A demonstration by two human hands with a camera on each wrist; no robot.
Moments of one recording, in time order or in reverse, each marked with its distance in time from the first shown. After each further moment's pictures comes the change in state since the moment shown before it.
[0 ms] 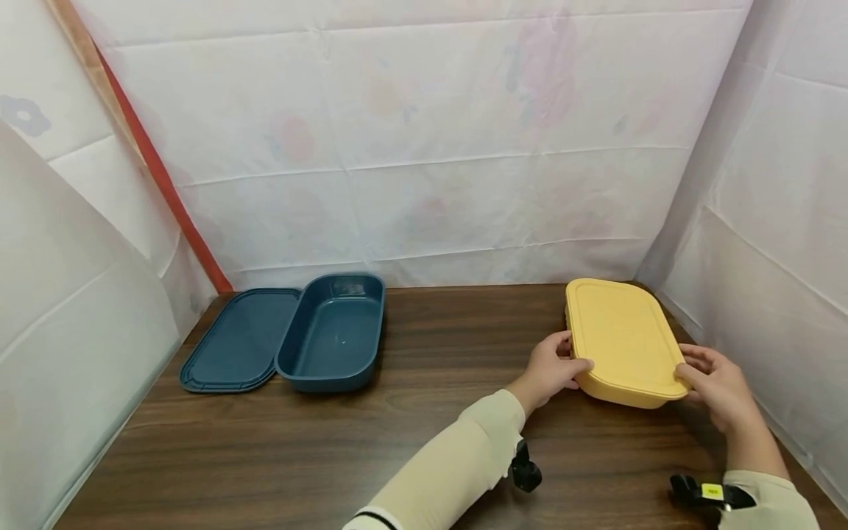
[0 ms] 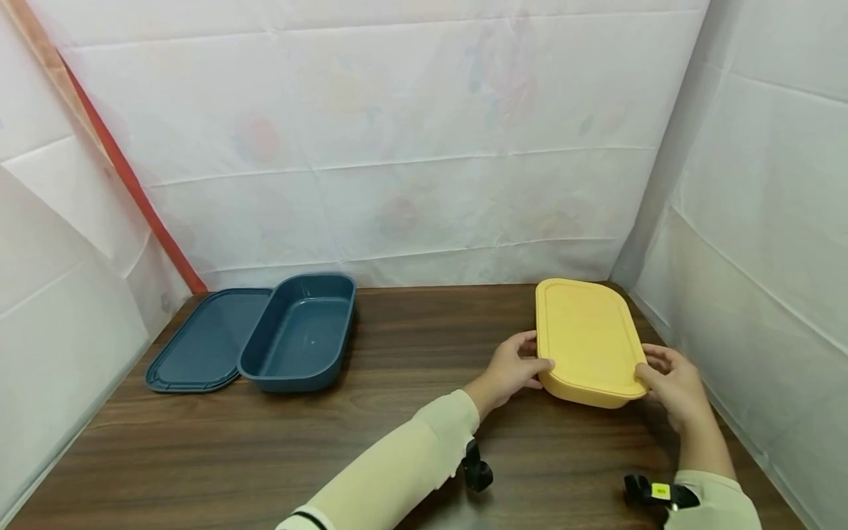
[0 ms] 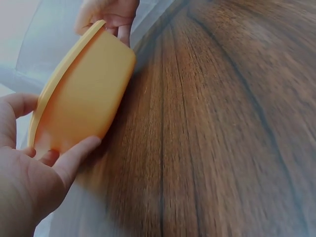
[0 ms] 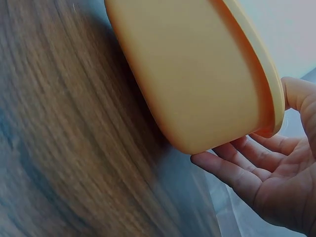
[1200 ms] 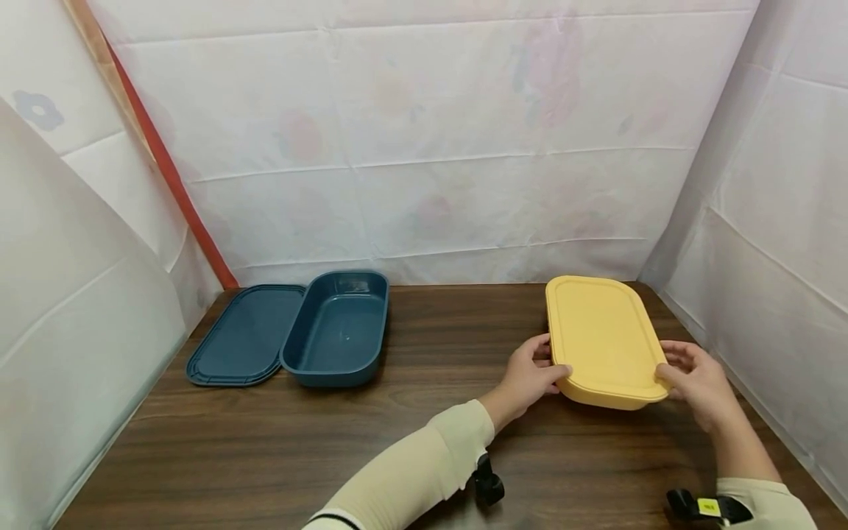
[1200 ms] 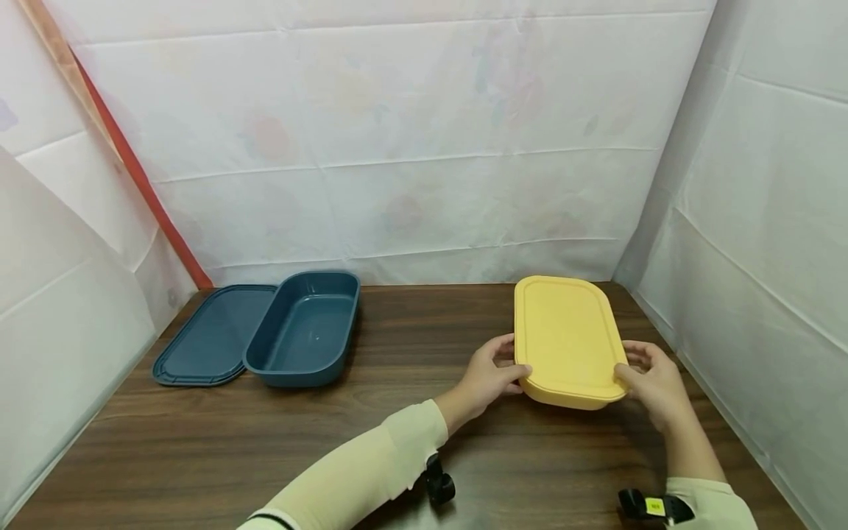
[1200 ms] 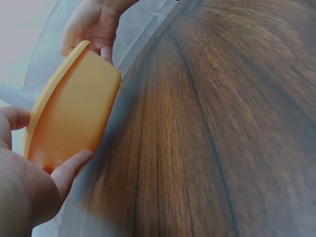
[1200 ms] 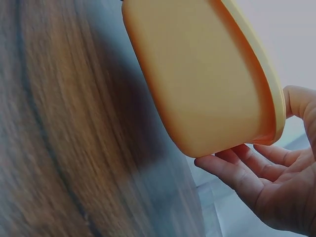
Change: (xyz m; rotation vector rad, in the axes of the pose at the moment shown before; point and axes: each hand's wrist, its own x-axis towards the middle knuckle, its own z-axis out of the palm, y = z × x) left_hand -0.031 0.001 -0.031 -0.050 0.026 0.031; right_hand -0.014 -0.025 0.025 -0.090 -0.030 -0.081
